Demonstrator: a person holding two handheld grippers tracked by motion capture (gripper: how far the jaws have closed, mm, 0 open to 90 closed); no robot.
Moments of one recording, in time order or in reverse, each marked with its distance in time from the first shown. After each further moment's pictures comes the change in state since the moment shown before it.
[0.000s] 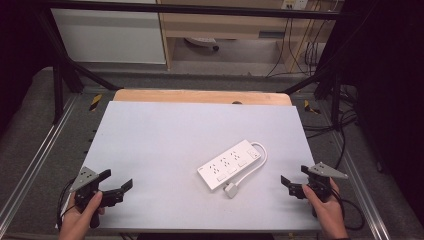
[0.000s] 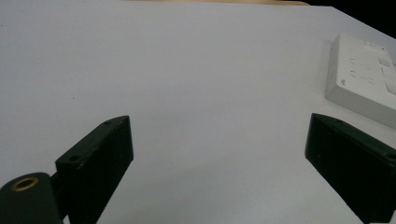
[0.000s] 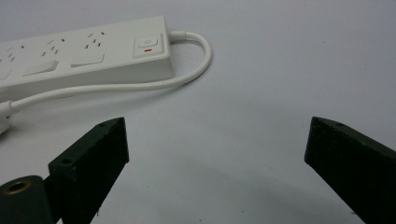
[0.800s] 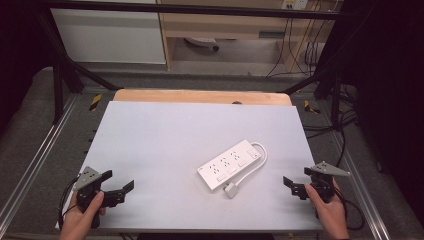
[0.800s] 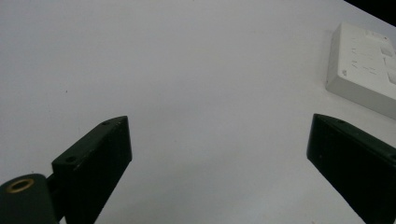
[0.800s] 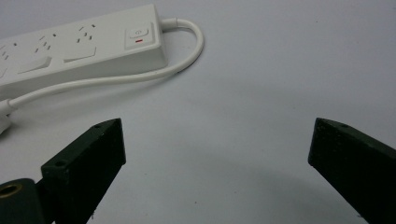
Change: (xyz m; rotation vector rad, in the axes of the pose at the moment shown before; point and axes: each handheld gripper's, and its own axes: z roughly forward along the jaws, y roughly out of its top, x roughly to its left) left arm -0.001 -0.001 0.003 0.035 -0.005 0.010; right arm -0.005 0.004 -0.006 0.066 -0.007 0.055
